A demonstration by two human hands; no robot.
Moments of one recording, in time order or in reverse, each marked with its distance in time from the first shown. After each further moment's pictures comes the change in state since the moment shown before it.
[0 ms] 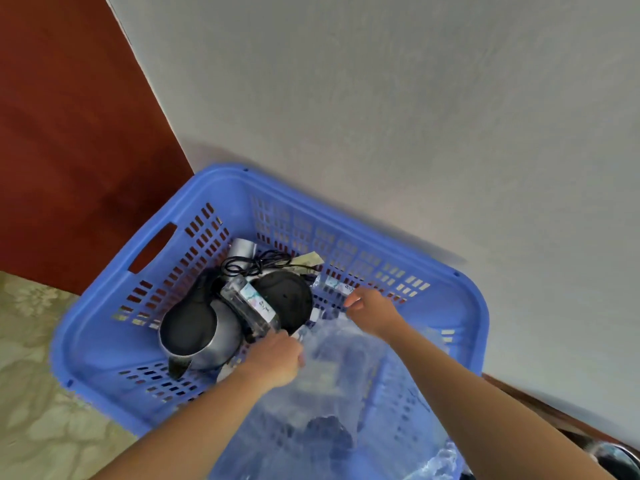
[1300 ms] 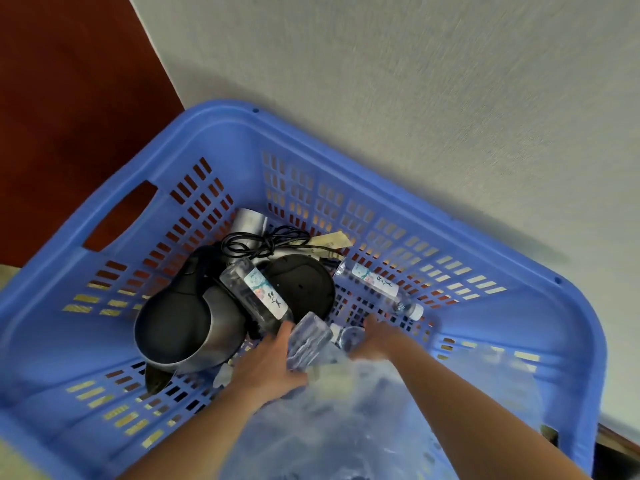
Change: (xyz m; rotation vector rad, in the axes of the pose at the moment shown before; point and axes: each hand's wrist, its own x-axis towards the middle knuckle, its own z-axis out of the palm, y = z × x) left_hand 0.064 -0.063 0.070 -0.335 0.151 -0.177; right_hand 0.106 0.061 0.105 -0.436 -0.429 0.234
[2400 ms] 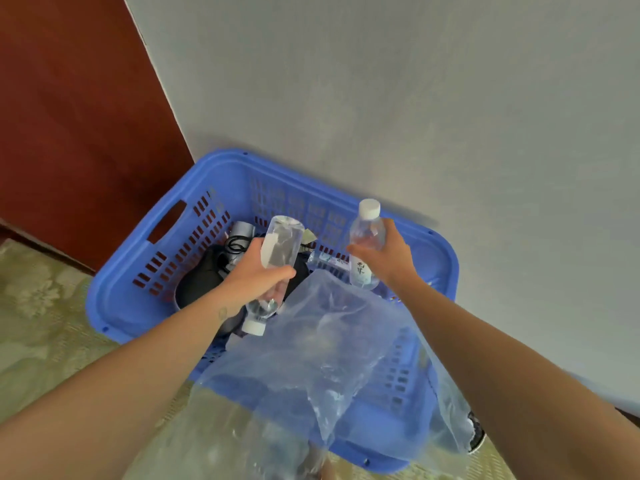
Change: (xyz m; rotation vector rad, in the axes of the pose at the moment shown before) left_hand -0.123 0.066 -0.124 -0.755 0.080 0.216; right_hand -0.220 0.022 -0.053 0.830 0.884 -0.331
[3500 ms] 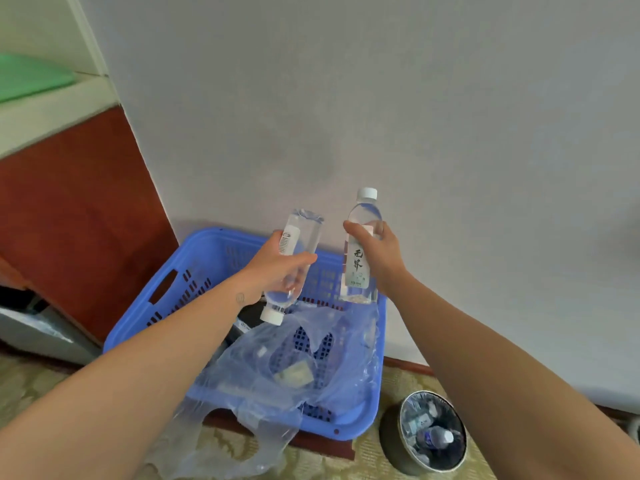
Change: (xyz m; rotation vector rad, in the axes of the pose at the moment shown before) left_hand -0.121 0.146 0.057 -0.098 -0.132 0.288; right_hand -0.142 -0.088 -0.130 0.650 0.209 -0.016
